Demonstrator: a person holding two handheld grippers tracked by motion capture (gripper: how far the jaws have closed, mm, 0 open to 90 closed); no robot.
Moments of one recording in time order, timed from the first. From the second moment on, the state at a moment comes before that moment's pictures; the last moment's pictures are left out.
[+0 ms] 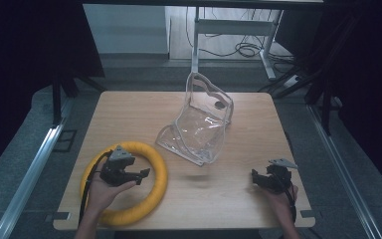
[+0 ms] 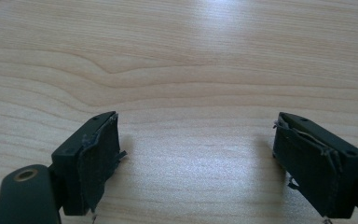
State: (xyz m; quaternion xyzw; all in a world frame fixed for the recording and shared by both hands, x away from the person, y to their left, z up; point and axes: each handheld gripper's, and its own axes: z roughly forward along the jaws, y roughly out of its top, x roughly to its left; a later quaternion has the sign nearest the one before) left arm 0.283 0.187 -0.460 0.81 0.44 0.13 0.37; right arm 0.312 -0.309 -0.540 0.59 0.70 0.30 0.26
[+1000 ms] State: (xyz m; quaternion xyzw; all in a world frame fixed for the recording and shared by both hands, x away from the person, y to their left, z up) left arm 0.280 0.185 -0.447 0.82 0.43 0.12 0.37; right arm 0.312 -0.308 -0.540 0.59 0.70 0.30 0.26
